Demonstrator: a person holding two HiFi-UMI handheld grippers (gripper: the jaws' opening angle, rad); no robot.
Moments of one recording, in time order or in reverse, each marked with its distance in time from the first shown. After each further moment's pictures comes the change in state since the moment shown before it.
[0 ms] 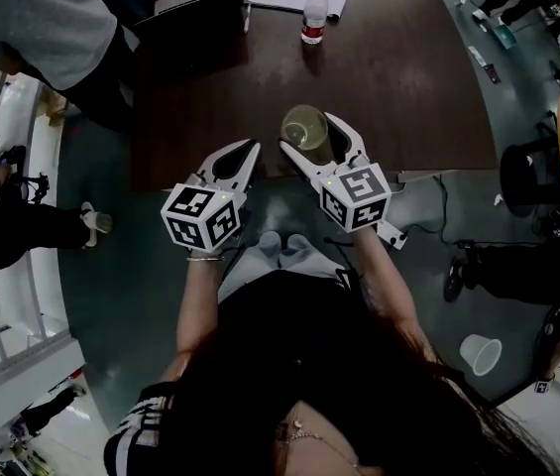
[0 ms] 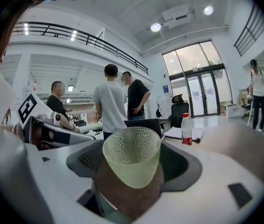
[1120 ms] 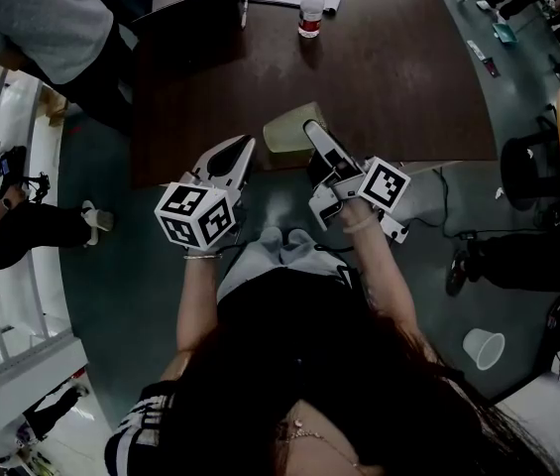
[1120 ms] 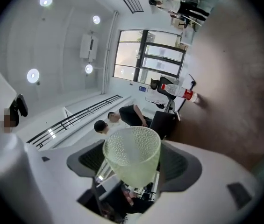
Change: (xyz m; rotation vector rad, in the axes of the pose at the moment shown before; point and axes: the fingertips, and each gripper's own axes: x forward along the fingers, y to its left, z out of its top) left arm -0.014 -0.004 0.003 -0.012 -0.032 -0.011; right arm -0.029 -0.018 0.002 0.974 -0.297 0.256
